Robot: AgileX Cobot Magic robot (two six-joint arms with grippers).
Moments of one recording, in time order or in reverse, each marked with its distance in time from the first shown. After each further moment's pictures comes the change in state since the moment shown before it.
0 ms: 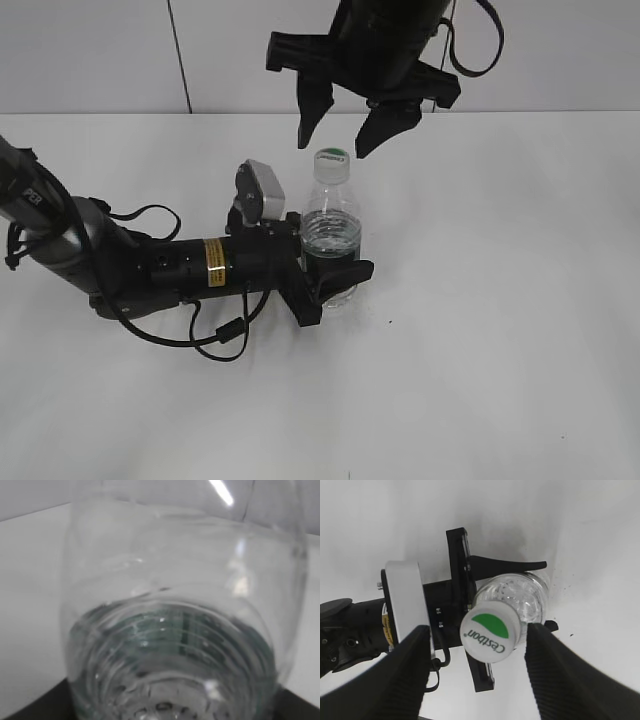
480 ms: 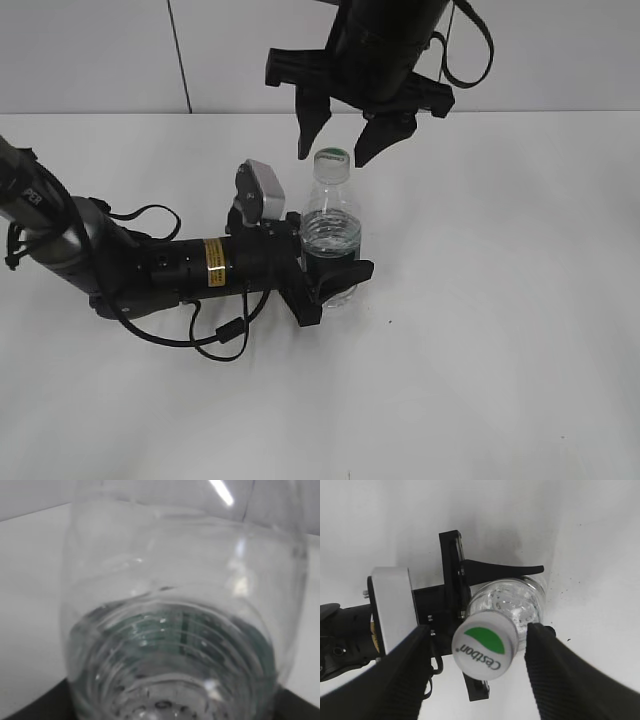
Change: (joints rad) left arm 0.000 0.000 0.000 0.000 0.000 0.000; right arm 0.002 0.026 0.000 -0.014 -0.010 -0.002
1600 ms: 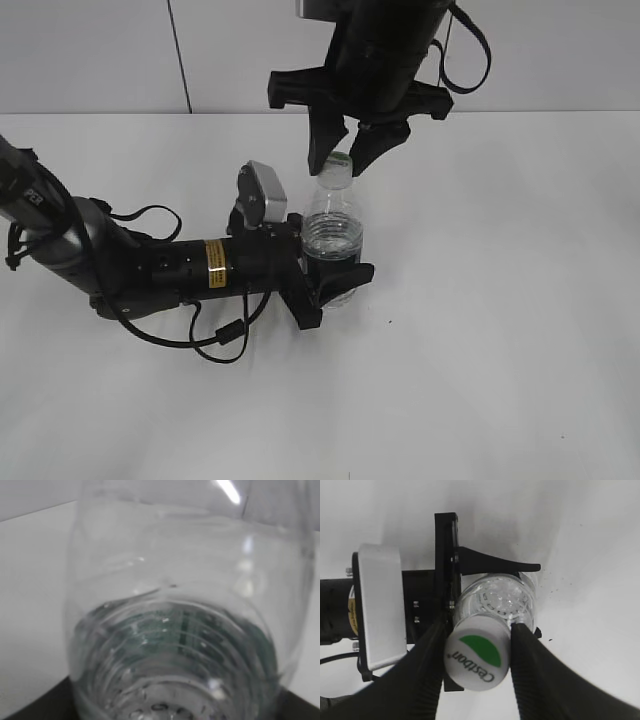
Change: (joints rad) left arm 0.000 0.000 0.000 0.004 0.003 0.014; right arm 0.000 0.023 -0.006 0.006 0.050 -0.138
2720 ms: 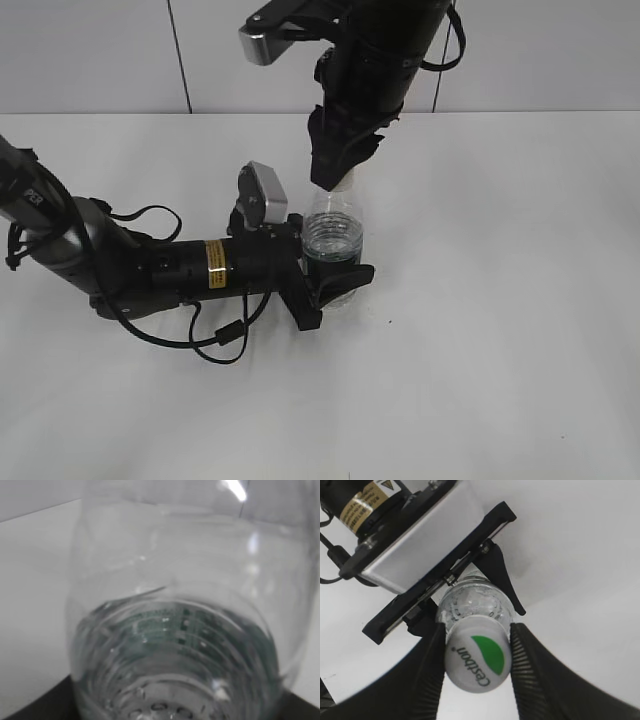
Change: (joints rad) left arm -0.001 0.000 0.000 0.006 0.001 0.007; right arm 0.000 0.001 0.000 0.010 0.008 -0.953
